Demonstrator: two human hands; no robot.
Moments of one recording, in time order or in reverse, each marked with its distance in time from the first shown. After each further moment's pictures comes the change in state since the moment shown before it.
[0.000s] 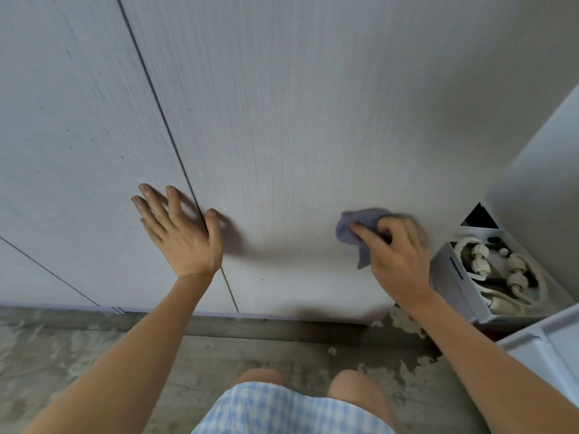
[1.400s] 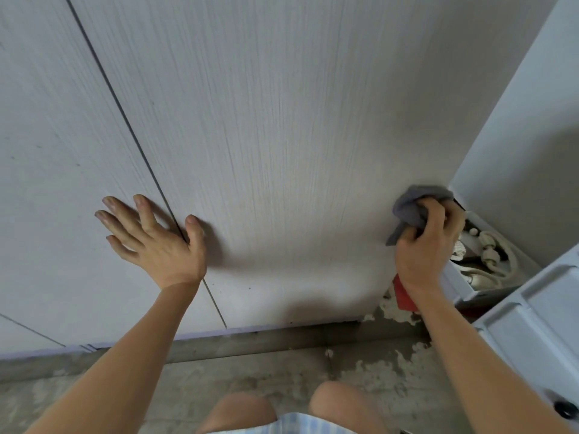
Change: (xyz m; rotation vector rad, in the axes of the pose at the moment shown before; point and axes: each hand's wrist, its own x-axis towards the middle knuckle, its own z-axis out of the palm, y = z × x) left_hand 0.000 0.002 0.018 -0.010 0.083 -0.013; right_hand -0.017 0.016 -0.008 -0.034 0.274 0.725
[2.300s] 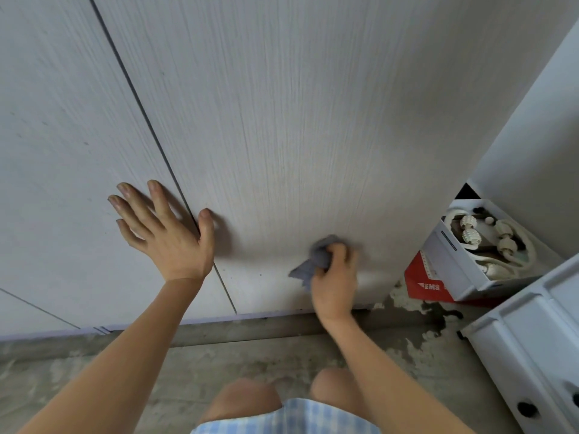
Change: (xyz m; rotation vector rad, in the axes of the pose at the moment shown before) left_hand -0.007 -0.016 -0.006 0.095 -0.069 0.111; right_hand -0.129 -0.078 0.039 0.005 -0.567 0.370
